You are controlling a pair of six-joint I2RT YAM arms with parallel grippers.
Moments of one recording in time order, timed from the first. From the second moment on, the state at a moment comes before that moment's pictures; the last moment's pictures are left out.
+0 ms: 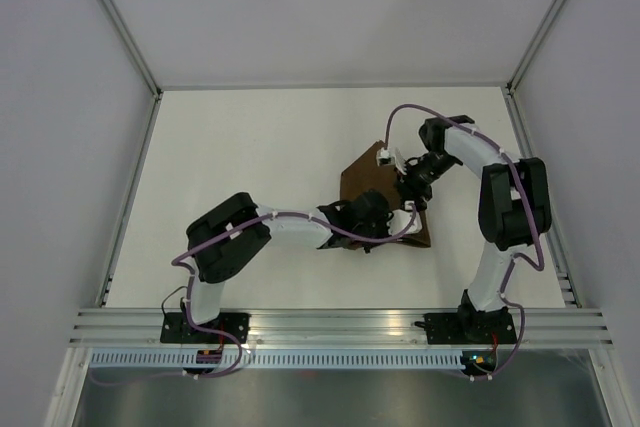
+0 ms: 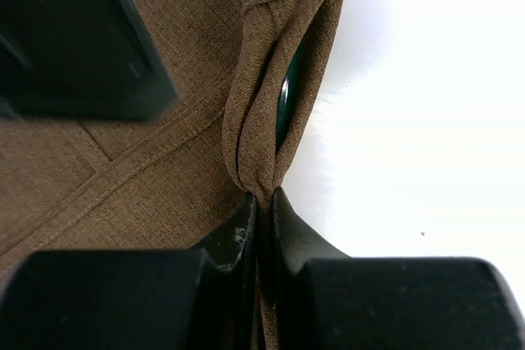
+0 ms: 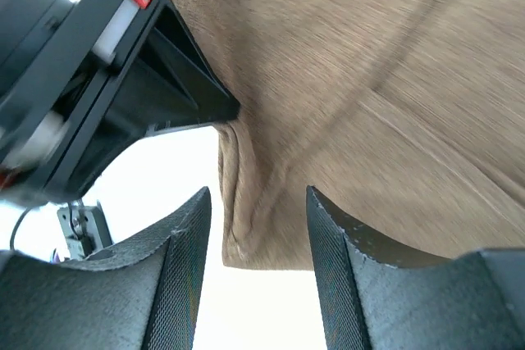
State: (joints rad) left arm -1.08 1.96 1.14 0.10 0.15 0.35; right arm 0.18 1.92 1.39 -1.25 -0.71 -1.12
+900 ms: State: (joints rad) left arm -0.78 2.23 1.49 -0.32 0.92 0.07; right arm 0.36 1.14 0.60 -0.44 -0.52 -0.98
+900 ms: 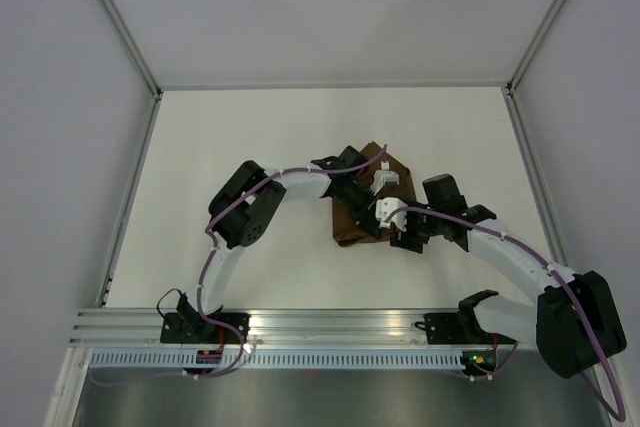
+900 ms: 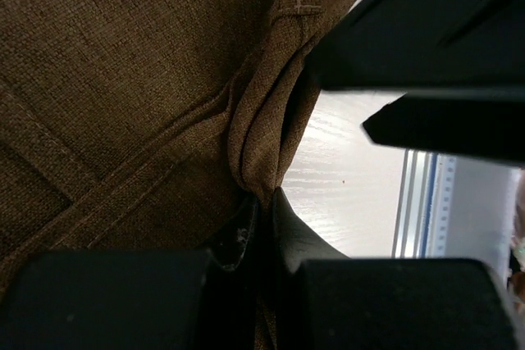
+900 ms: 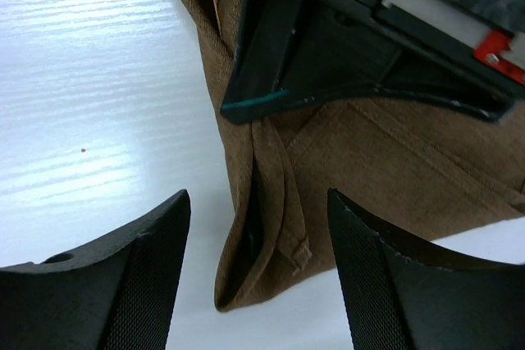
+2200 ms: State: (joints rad) left arm -0.68 2.20 1.47 -0.31 0.94 -0.09; right arm 0.45 1.72 1.00 -0.67 -0.56 -0.97
